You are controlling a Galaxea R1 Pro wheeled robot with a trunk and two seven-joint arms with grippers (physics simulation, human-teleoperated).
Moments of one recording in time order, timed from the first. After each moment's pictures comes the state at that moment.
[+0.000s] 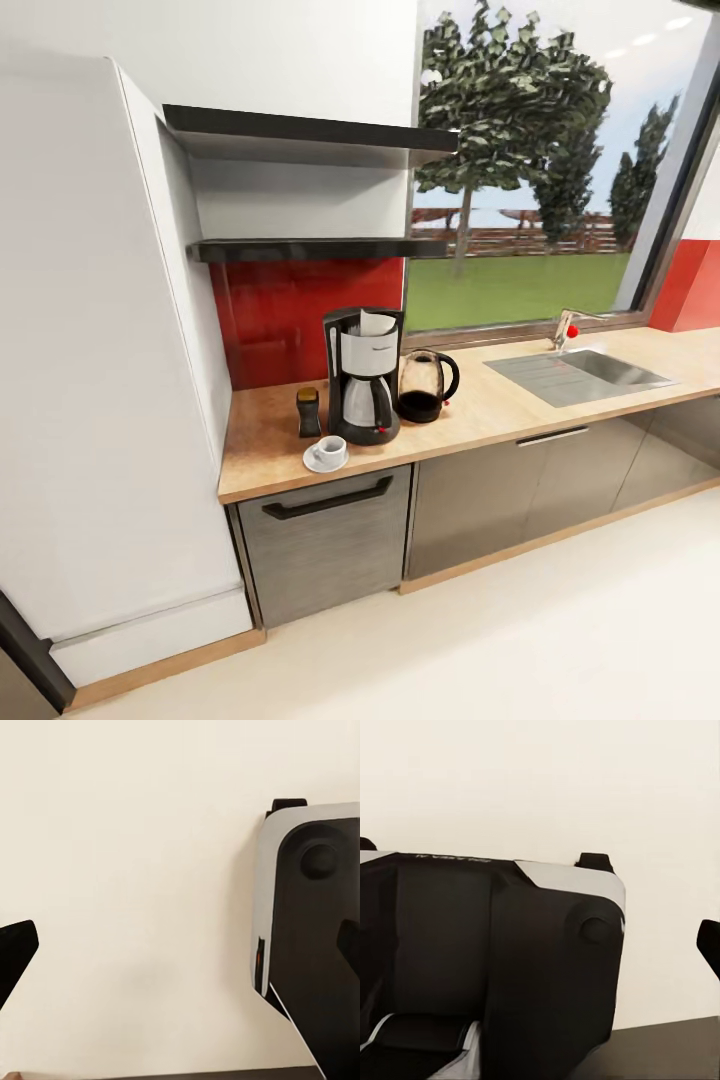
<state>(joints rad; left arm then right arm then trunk) -0.06 0.08 0.73 -0.16 -0.76 0.00 0.03 -0.34 0.08 0.03 -0.02 0.01 0.22 -0.01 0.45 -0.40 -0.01</state>
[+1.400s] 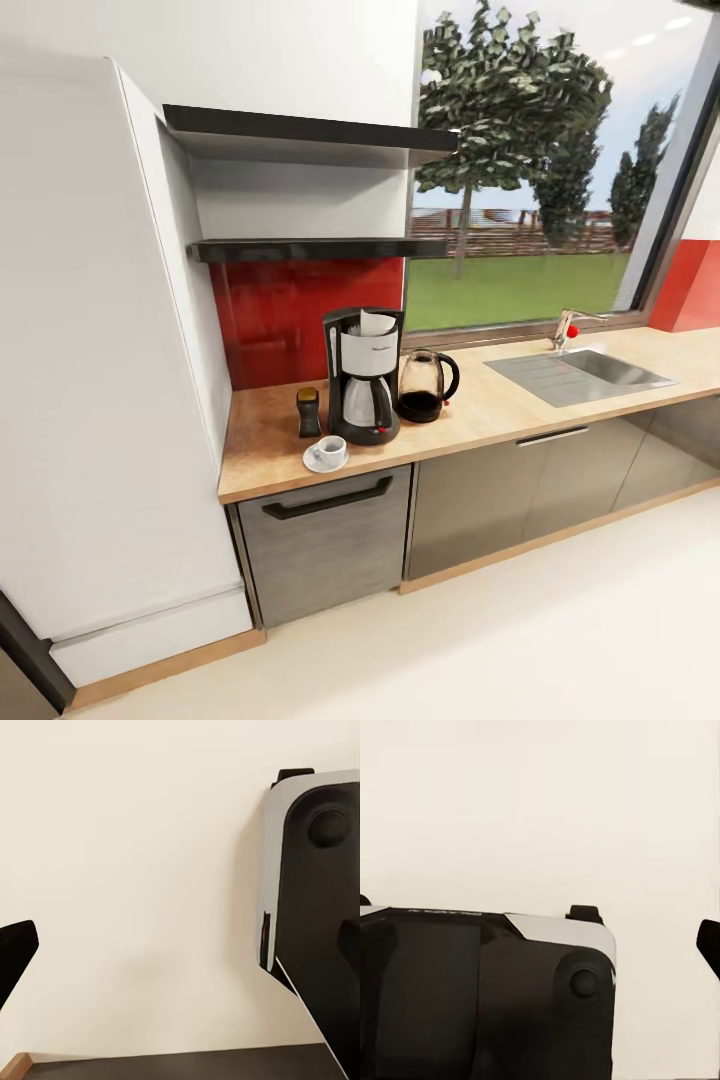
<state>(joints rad) -0.03 0.08 0.73 -0.16 -0.76 0.02 0.03 -0.29 0.06 0.03 -0.04 0.00 0.00 0.00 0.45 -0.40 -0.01</state>
